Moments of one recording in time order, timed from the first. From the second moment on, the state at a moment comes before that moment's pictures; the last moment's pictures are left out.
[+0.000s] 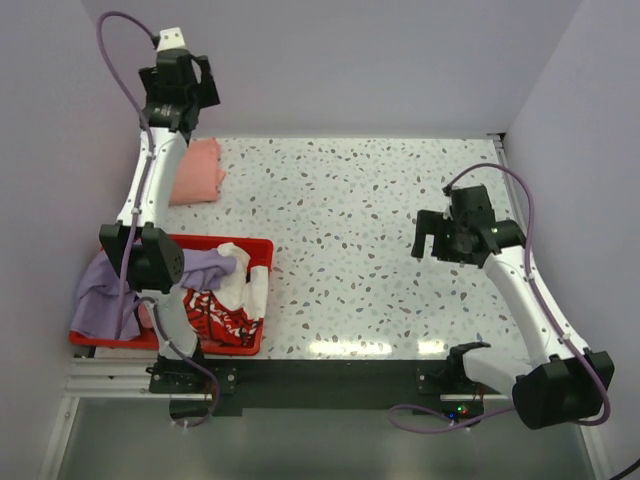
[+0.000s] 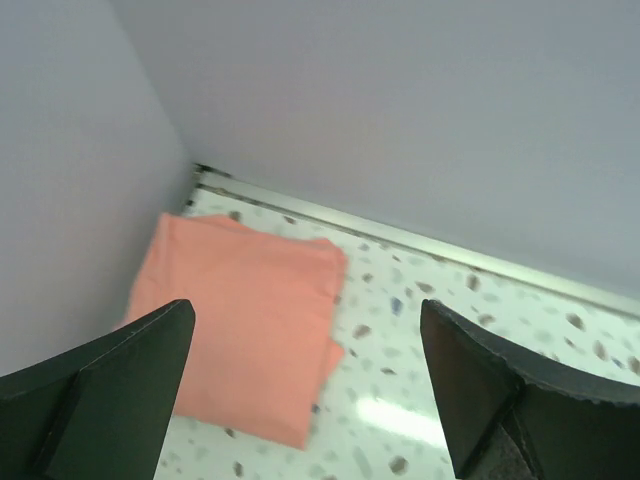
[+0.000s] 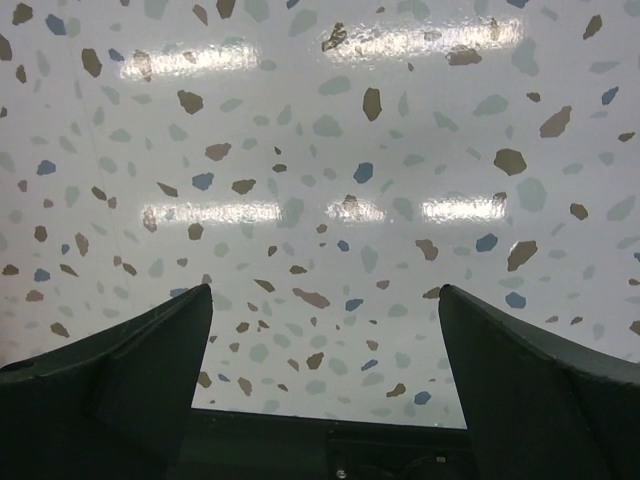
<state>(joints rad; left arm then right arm) -0.01 1.97 2.14 -0.52 -0.40 -0.13 0.18 1.13 1.04 -0.92 0.01 0.30</state>
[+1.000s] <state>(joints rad) -0.70 1.06 0.97 -0.56 -0.42 -0.63 0.18 0.92 0.92 -0.82 -0.02 0.32</state>
